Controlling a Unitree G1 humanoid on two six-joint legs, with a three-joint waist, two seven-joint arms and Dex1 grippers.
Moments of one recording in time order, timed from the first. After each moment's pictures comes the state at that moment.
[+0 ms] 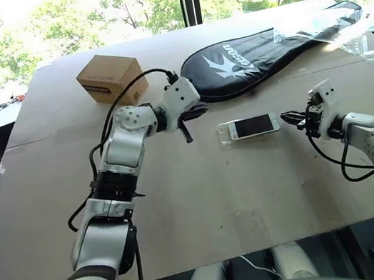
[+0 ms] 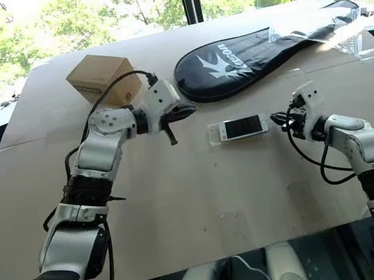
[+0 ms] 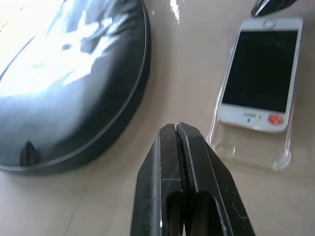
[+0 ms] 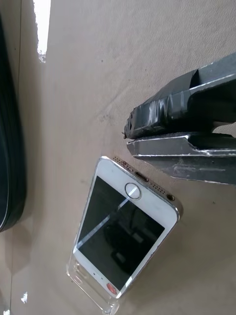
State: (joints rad) left arm -0.78 0.46 -0.23 0.34 0.04 0.25 -0.96; right arm -0.45 -0.57 -0.04 0.18 0.48 0.61 0.67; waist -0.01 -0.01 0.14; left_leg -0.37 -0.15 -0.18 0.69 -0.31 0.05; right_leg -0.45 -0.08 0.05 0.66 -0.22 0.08
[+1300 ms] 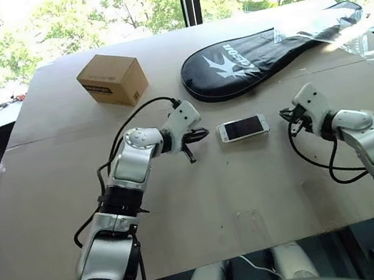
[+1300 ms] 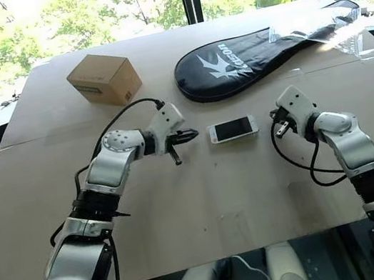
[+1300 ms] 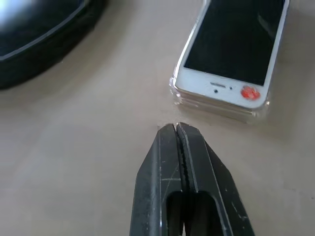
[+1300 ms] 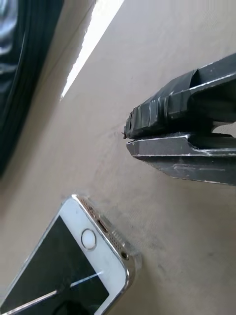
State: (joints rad) left arm -0.72 0.44 -0.21 0.24 -0.01 0.45 -0.96; right arm -0.45 -0.59 0.05 0.13 0.13 0.39 0.64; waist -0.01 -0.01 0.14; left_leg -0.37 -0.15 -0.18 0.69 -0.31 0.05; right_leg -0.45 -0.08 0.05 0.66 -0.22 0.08
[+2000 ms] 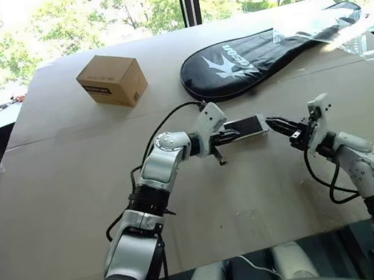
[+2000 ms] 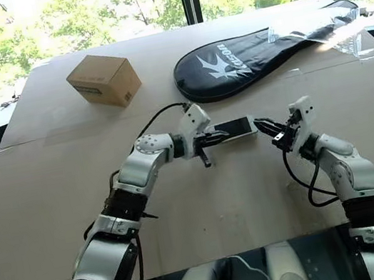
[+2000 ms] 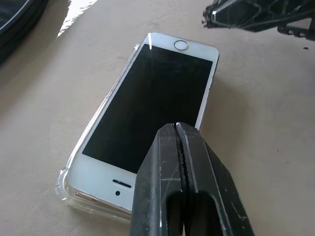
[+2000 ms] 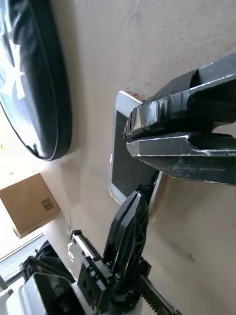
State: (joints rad) left arm -0.70 0.27 -0.28 0.35 -0.09 0.38 -0.91; right arm -0.27 -0.36 -0.13 0.09 0.49 0.40 0.78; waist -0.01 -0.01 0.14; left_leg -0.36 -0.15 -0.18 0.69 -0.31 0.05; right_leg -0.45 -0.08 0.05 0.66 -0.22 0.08
